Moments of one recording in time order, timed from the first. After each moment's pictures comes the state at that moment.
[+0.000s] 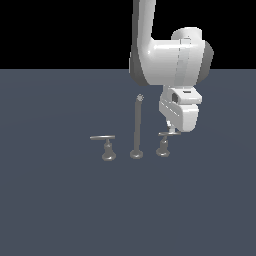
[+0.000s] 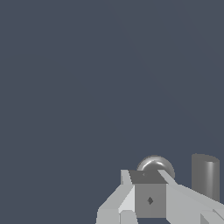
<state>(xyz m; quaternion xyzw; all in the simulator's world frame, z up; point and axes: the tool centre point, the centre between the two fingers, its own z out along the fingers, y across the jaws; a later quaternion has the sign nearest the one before) 0.015 -0.155 0.089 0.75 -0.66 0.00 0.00</state>
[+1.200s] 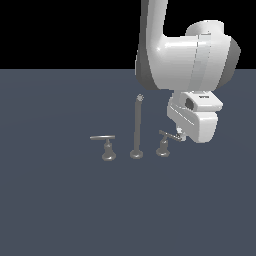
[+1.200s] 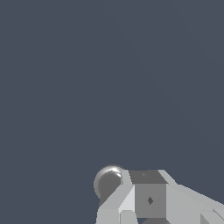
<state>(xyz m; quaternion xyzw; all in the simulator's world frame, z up) -0.039 -0.173 0.089 0.75 -0.67 0.01 0.00</state>
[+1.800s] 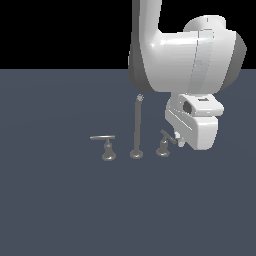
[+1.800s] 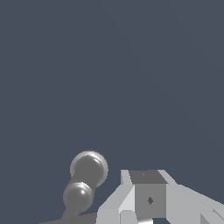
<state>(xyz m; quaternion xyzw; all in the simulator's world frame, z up) -0.071 -0.156 0.089 0.74 -0.67 0.00 0.00</state>
